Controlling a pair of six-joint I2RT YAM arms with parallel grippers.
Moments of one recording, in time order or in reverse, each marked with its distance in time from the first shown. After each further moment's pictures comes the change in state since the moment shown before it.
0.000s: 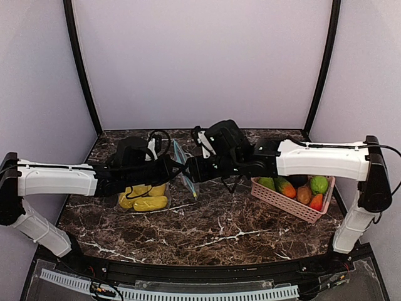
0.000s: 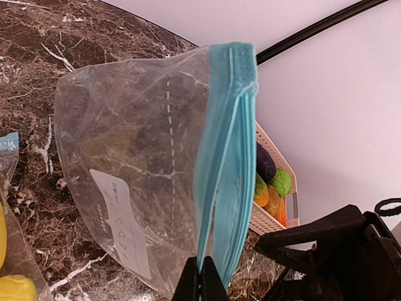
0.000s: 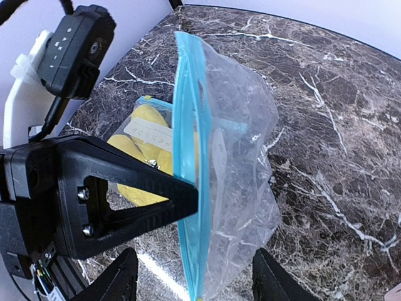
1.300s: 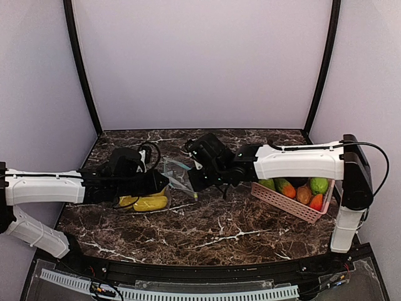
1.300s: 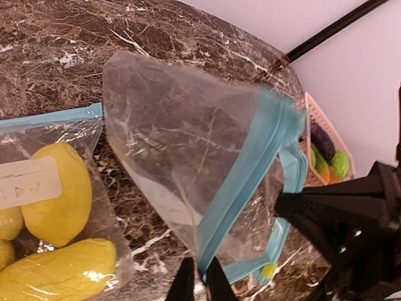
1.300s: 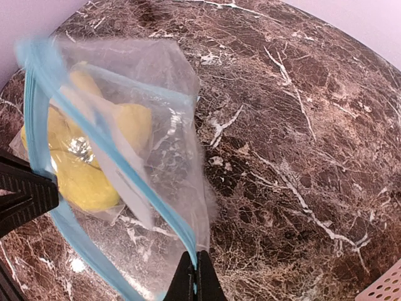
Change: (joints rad) left arm -0.001 -0.132 -0.106 -0.183 -0.121 0.090; right arm 0.020 0.177 0.090 -0.086 0.171 -0.092
